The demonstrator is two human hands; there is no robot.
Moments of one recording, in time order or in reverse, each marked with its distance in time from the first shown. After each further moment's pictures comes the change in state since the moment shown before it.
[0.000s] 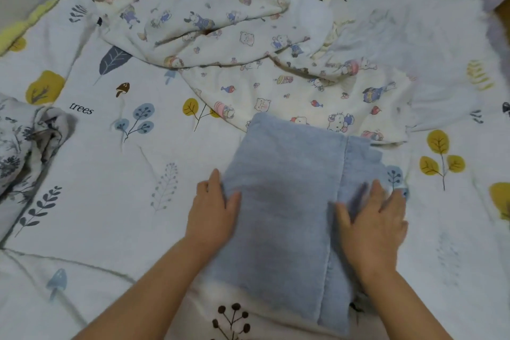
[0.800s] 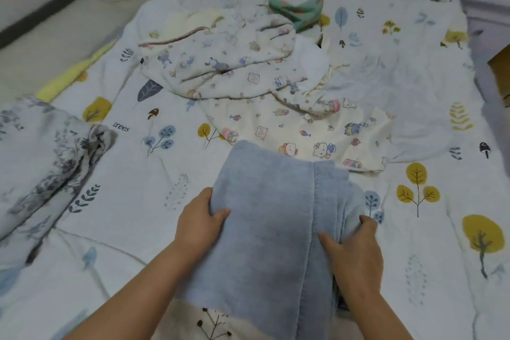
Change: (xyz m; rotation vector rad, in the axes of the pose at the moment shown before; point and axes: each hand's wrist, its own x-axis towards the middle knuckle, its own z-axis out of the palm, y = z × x) left_hand -0.053 0.038 -0.045 -0.099 0.143 0.012; right_hand -0.018 0.014 -0.054 0.392 -0.104 0.070
